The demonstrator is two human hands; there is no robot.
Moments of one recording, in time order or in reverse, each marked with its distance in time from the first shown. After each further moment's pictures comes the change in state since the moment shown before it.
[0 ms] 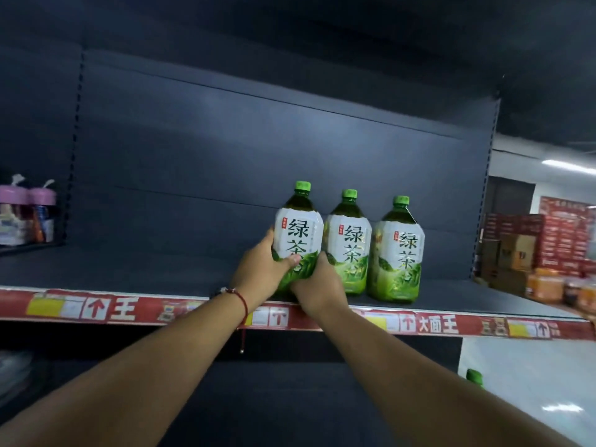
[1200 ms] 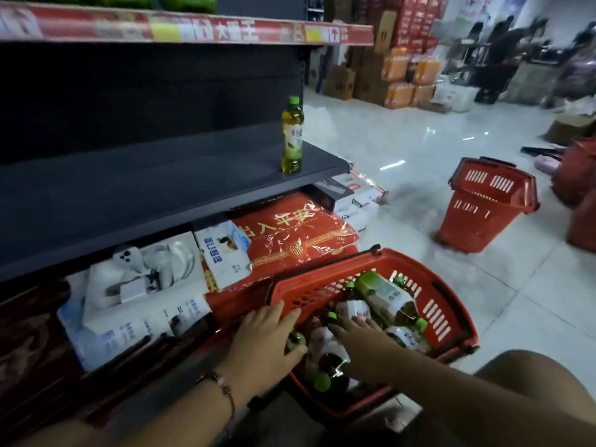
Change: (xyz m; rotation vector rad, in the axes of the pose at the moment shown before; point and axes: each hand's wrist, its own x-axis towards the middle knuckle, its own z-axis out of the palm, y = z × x) left_hand -0.510 -0.003 0.175 0.535 -1.168 0.266; right_hand -0.487 0.357 -0.129 -0.941 -0.900 0.370
